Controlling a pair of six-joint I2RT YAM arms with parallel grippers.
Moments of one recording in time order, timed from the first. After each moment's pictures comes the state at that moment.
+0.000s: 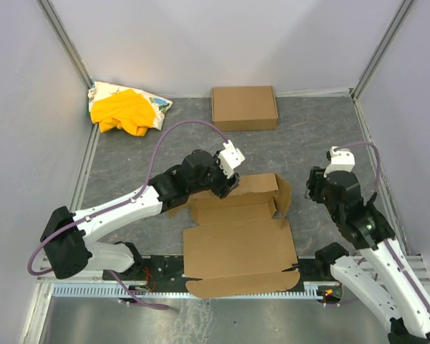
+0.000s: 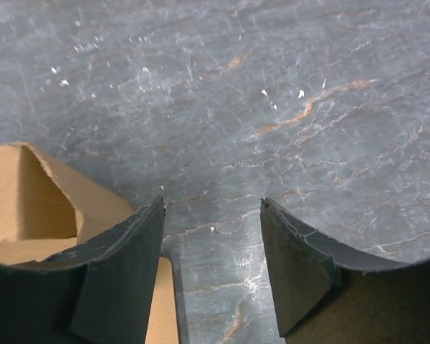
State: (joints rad) left arm -0.92 1.29 0.95 -0.12 0.06 0.15; right arm 0.45 0.56 0.77 -0.73 0.39 0.28
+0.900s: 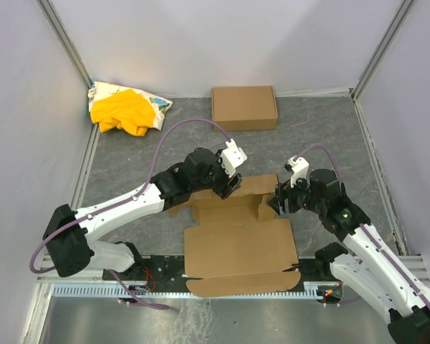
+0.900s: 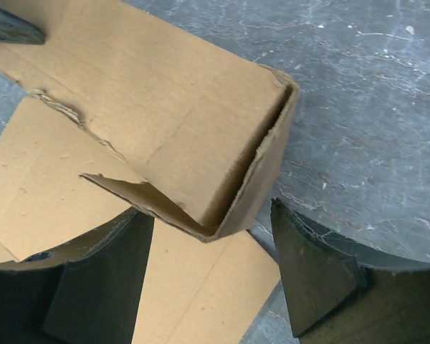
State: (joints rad) left arm -0.92 1.31 0.99 -0.16 0.07 0.15; right arm 0.45 0.69 0.57 -0.46 -0.29 0.09
